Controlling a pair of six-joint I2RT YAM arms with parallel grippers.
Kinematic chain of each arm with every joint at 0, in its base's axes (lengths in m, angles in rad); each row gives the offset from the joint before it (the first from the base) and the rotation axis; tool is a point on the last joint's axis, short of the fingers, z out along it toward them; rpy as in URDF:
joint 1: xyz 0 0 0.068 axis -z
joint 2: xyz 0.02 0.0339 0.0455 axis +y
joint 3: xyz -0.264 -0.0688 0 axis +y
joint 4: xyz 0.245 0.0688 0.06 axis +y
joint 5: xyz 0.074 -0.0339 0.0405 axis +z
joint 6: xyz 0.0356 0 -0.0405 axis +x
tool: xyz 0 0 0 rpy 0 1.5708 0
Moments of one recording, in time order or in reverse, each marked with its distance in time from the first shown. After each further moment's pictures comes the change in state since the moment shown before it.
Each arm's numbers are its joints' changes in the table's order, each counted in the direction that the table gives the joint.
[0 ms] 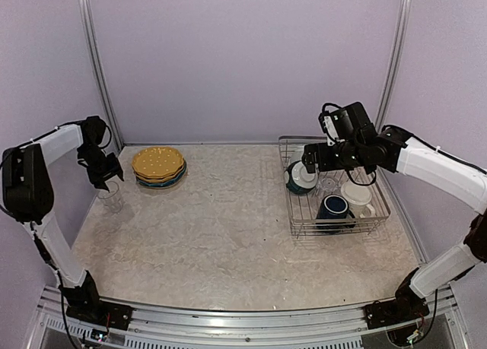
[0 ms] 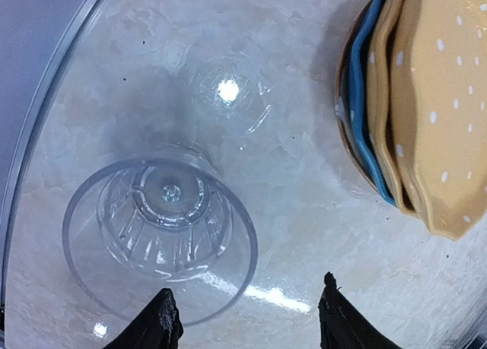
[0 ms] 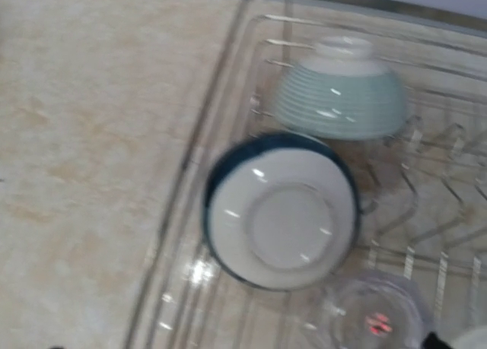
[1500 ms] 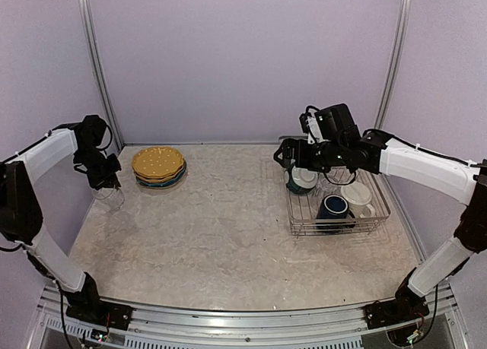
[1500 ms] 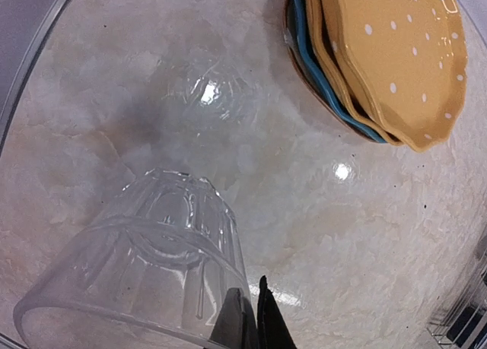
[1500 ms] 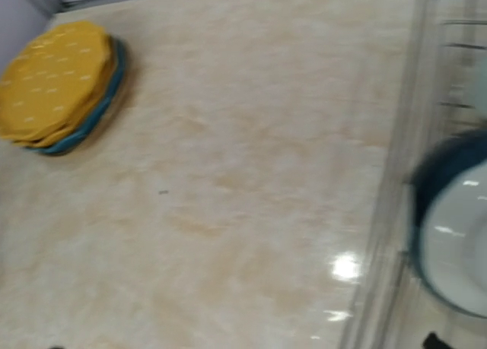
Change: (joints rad) left arm 0.092 -0.267 0.158 0.007 -0.035 -0.064; right arm -0.040 0.107 -0.002 -0.208 0.260 0.209
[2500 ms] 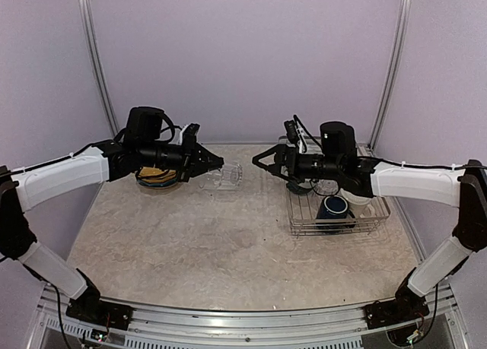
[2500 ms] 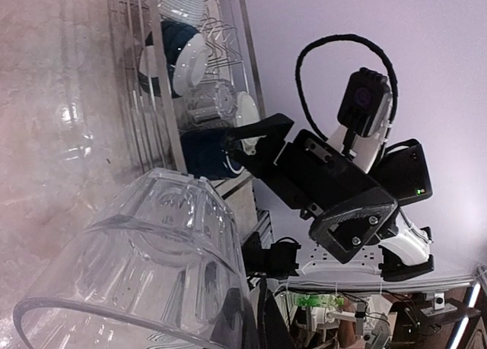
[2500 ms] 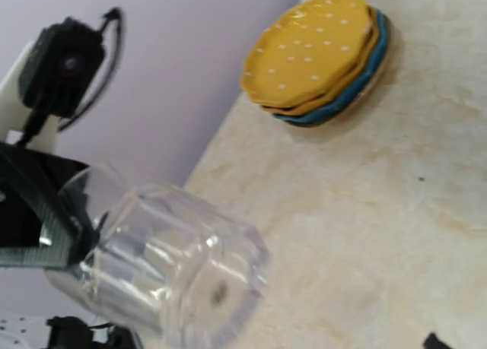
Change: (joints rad) left arm 0.612 -0.058 0.145 -0.898 -0.587 -0.456; right arm -0.005 0.015 0.244 -0.589 0.484 0.195
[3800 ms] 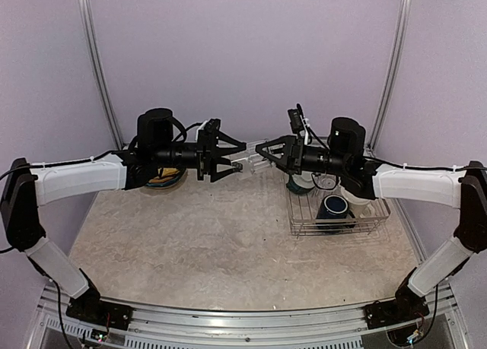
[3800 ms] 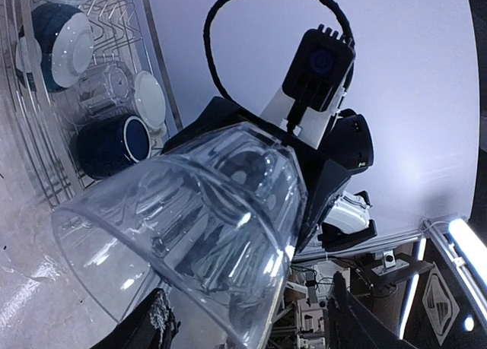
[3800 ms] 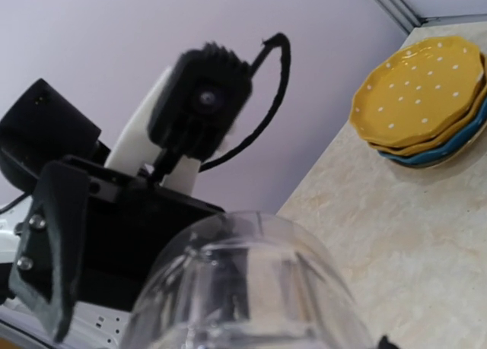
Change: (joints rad) left arm 0.071 0.088 0.031 -0.388 -0.123 -0.185; right arm 0.016 -0.019 0.029 -0.231 0.137 0.103
